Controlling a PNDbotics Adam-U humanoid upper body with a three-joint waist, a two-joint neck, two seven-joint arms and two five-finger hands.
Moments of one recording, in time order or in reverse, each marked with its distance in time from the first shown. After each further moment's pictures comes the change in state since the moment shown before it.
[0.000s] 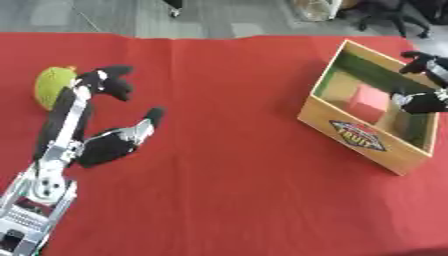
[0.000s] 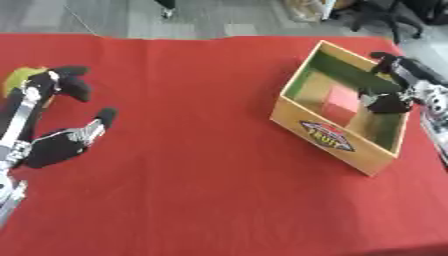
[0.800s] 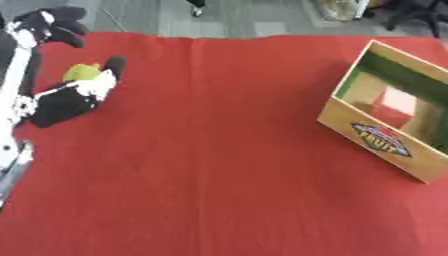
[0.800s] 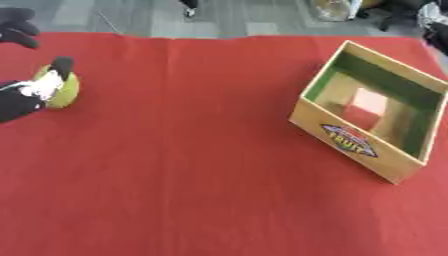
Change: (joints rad) left arm -0.028 0.258 0.146 -0.101 0.035 0.129 0.013; right arm 0.044 0.011 -0.068 -0.264 -0.474 -0.017 -0.310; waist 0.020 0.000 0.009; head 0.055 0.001
